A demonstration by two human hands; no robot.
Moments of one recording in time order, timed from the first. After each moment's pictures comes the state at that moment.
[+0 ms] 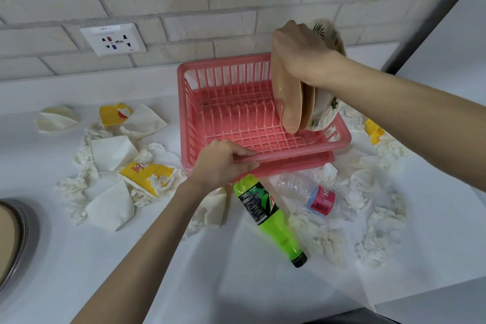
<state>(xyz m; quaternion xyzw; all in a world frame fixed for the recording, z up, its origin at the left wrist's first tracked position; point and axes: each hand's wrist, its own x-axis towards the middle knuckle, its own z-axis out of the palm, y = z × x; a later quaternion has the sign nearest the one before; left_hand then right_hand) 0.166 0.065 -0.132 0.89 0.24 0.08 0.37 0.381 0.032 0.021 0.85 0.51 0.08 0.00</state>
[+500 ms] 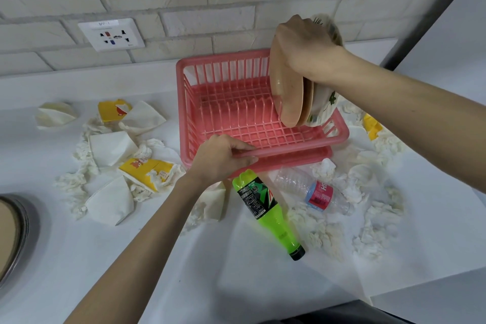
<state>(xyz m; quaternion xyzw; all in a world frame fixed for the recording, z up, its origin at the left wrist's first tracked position) 0.165 0.064 -0.126 0.90 0.24 0.07 0.35 0.383 0.026 0.022 0.85 0.52 0.09 0.06</state>
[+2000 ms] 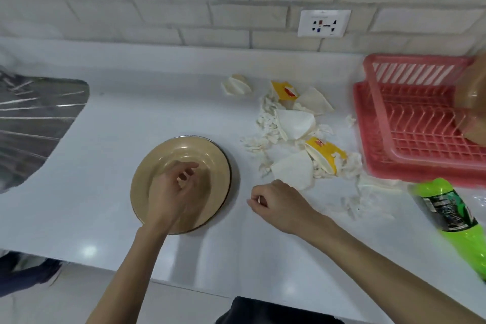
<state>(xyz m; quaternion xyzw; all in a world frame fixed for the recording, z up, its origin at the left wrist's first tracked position) -0.294 0.185 -0.144 0.75 0.53 0.26 0.30 -0.066 0.078 -0.132 0.68 0.66 -0.30 -0.14</state>
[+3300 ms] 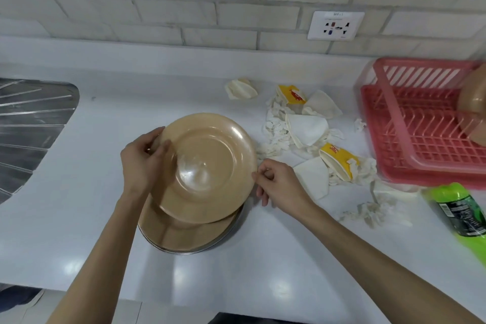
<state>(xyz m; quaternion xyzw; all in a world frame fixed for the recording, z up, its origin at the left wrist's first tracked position) -0.319 0.291 -0.130 0.64 0.58 0.35 0.36 -0.085 0.138 -0.139 0.70 0.42 -0.42 -0.39</state>
